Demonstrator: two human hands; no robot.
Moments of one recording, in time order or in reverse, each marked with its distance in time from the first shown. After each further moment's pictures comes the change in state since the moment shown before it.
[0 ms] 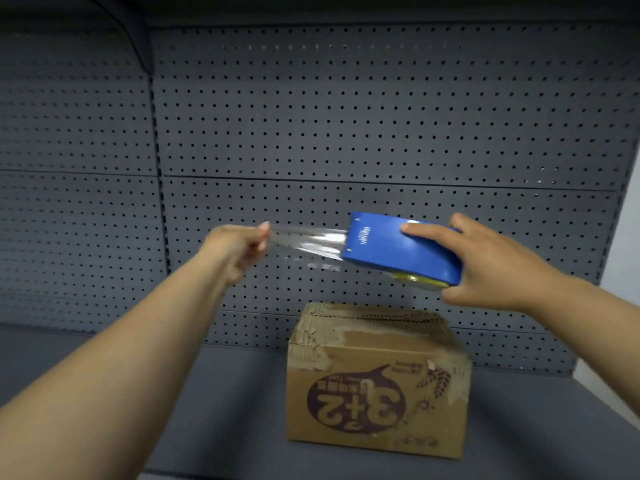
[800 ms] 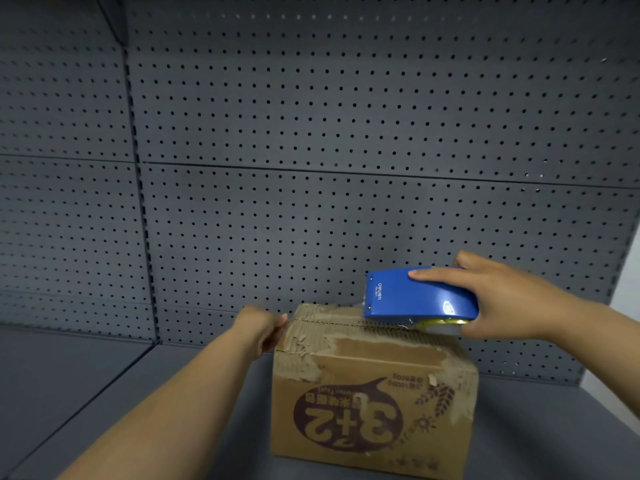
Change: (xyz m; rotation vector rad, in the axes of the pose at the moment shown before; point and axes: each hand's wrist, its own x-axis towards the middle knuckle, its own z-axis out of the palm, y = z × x) left_hand 0.032 -0.136 0.015 0.297 0.048 -0.389; right_hand 0.006 0.042 0.051 0.015 -0.233 -0.043
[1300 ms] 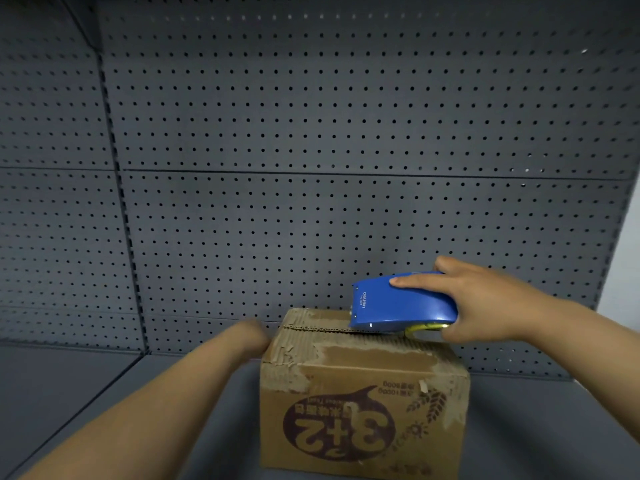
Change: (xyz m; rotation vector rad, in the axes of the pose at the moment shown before) left_hand -0.018 0.013 0.009 0.937 -0.003 0.060; right_hand 0.003 -0.001 0.002 -0.043 -0.052 -0.026
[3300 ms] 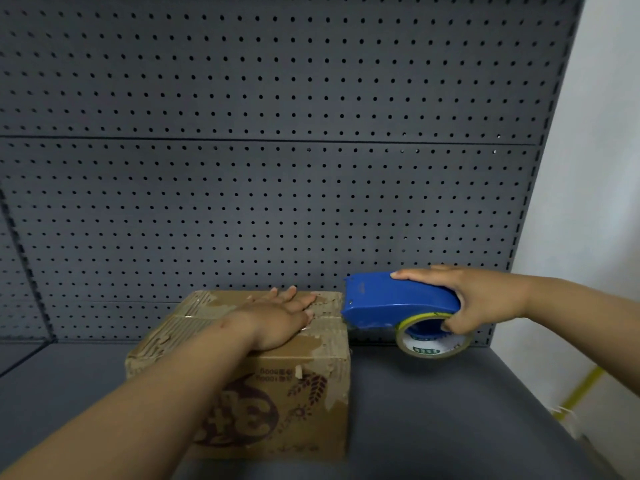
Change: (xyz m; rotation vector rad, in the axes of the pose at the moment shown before) left_hand -0.042 0.132 0.091 0.506 -0.153 0.504; right_hand -0.061 0.157 0.058 0.483 -0.257 -0.037
